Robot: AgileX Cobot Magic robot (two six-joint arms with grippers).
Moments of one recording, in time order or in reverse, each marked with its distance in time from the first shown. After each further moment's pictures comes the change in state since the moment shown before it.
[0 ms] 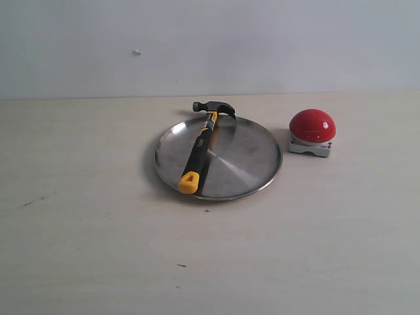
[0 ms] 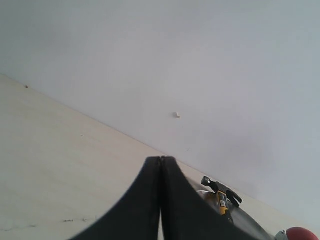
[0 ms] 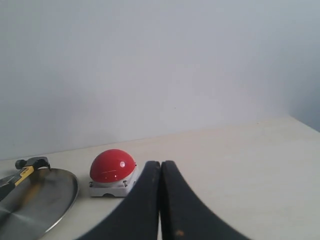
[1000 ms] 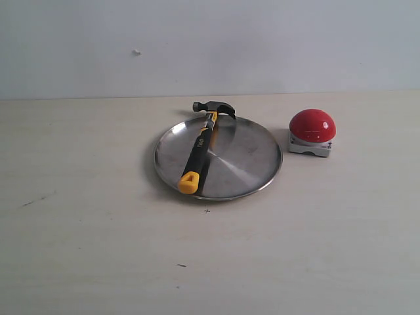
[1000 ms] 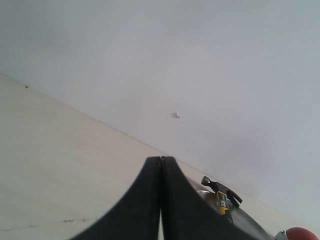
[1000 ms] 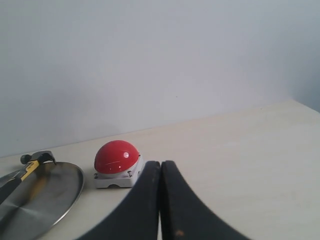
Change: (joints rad) left arm 0.000 0.000 0.000 0.000 0.000 0.000; right arm 0.000 0.000 0.000 0.043 0.036 0.002
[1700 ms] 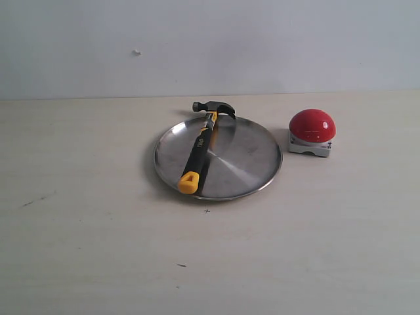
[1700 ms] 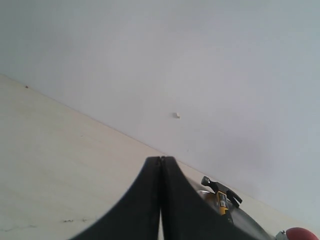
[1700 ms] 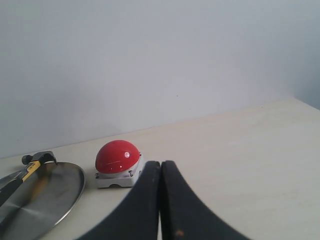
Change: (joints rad) left arm 0.000 0.000 0.000 0.000 0.000 0.000; right arm 0.000 0.000 0.000 0.008 0.002 0.000
